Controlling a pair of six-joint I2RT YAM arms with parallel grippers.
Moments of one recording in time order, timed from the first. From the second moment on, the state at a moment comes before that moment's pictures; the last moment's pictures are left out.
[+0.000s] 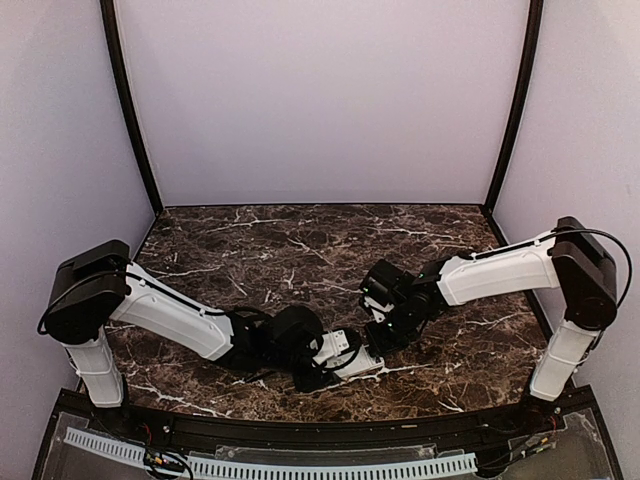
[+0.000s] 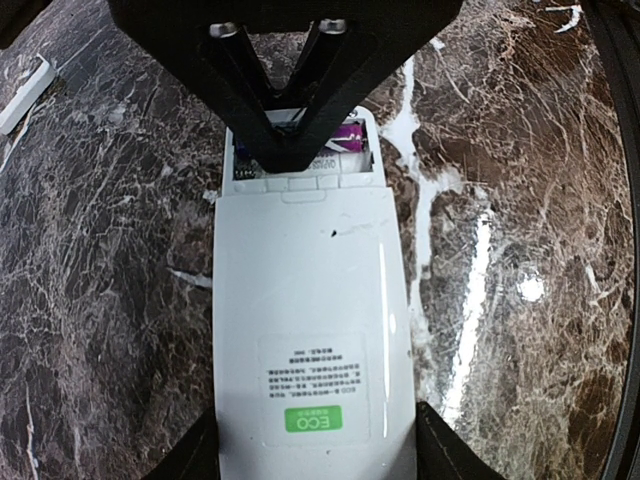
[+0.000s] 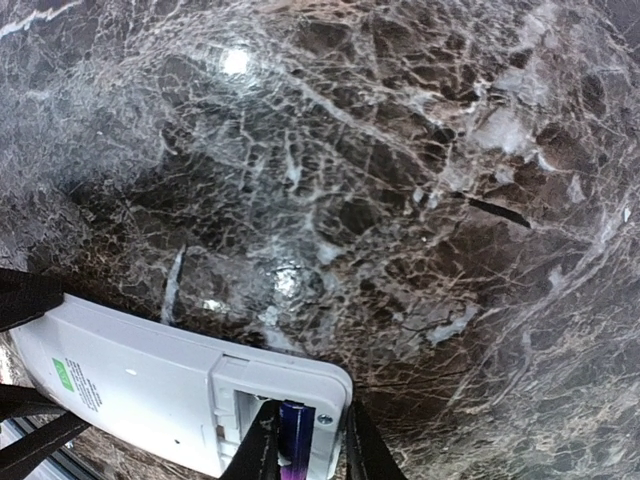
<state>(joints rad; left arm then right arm) -1.19 1.84 0.89 0.09 -0.01 0.13 0.94 1.74 1.01 -0.58 -0.08 0.53</state>
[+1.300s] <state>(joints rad) -1.19 1.85 0.91 0.08 -0.02 0.15 0.53 1.33 1.10 -0.59 -0.09 -0.25</state>
